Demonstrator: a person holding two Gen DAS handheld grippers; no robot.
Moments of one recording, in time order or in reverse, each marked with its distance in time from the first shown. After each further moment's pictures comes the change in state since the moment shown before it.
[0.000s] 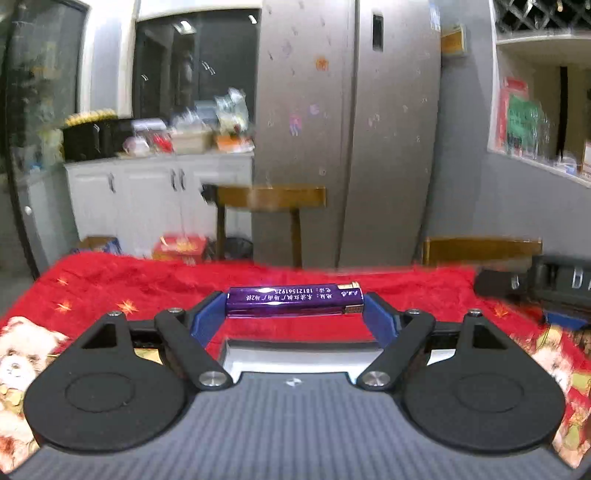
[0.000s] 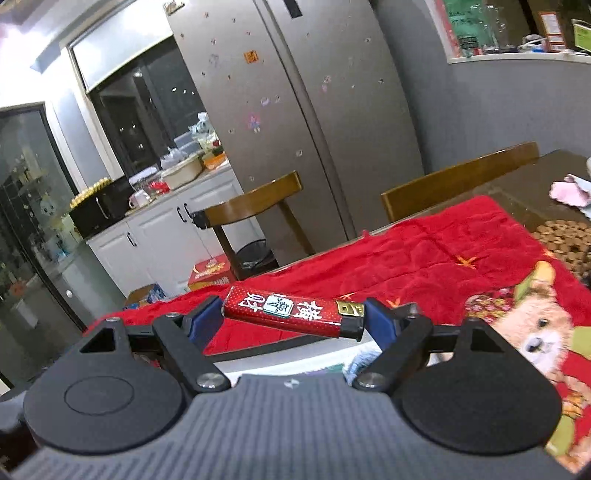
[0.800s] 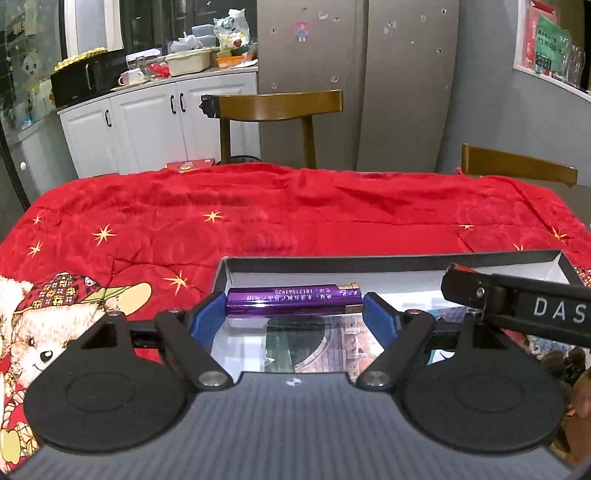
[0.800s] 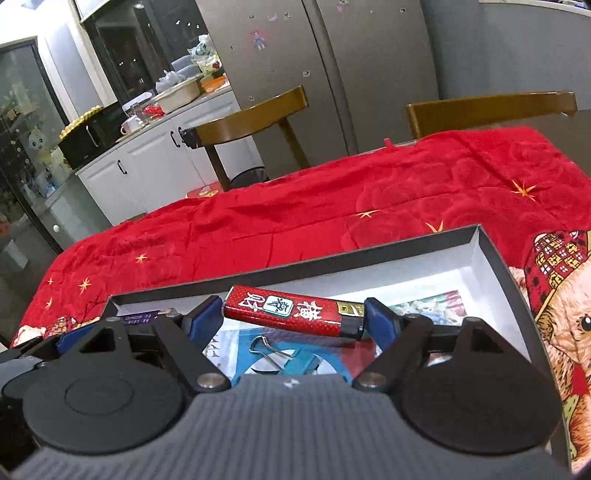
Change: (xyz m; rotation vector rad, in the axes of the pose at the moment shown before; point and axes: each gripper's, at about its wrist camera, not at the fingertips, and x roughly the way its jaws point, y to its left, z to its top) left arm 0.096 0.021 -0.044 0.009 0.235 0.040; right arm 0.098 0.000 -0.047 -0.060 0.225 -0.009
